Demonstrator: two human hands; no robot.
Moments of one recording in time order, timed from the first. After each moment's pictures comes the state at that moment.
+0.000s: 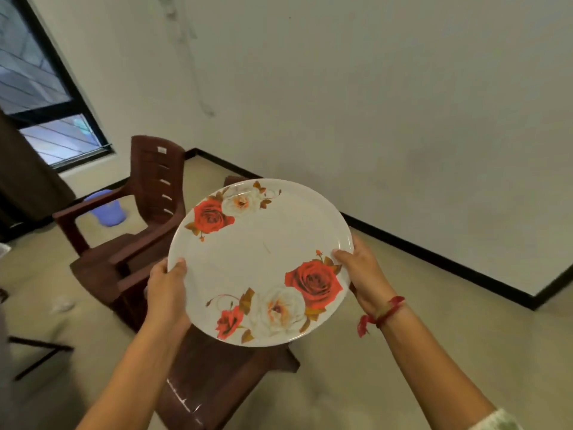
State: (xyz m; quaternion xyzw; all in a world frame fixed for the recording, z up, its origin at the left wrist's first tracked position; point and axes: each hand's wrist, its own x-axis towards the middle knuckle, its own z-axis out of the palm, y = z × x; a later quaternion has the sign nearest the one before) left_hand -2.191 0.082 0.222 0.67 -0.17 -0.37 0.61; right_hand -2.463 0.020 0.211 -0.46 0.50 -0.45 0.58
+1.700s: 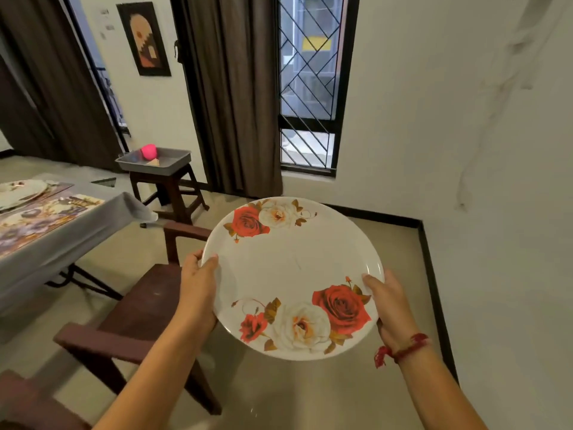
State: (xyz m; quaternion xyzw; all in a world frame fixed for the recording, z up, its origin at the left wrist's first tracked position) left_hand -1.959 -0.729 0.254 0.68 0.15 -0.02 0.72; right_hand -2.020 -0.988 0.206 -0.62 0.25 -0.14 0.73
